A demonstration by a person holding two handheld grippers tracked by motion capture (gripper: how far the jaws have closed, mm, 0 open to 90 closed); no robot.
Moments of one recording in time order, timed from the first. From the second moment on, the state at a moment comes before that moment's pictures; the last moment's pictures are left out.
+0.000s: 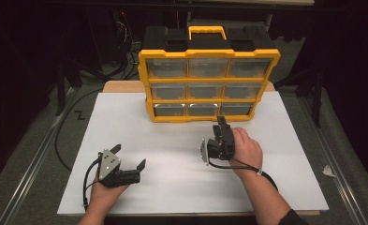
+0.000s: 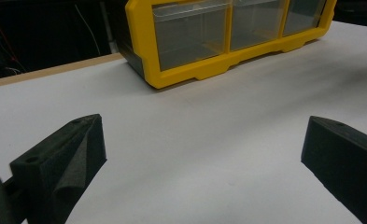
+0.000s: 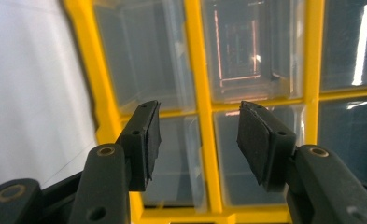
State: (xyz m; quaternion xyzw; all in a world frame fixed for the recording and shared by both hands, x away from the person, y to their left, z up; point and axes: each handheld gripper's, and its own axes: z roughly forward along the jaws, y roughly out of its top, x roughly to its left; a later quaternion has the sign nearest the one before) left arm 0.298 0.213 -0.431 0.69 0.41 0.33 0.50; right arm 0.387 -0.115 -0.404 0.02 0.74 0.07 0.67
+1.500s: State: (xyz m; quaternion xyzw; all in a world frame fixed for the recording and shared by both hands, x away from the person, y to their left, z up) left arm 0.301 0.211 -0.432 0.69 0.39 0.33 0.50; right arm 0.453 -0.083 -0.343 0.02 0.71 0.07 0.70
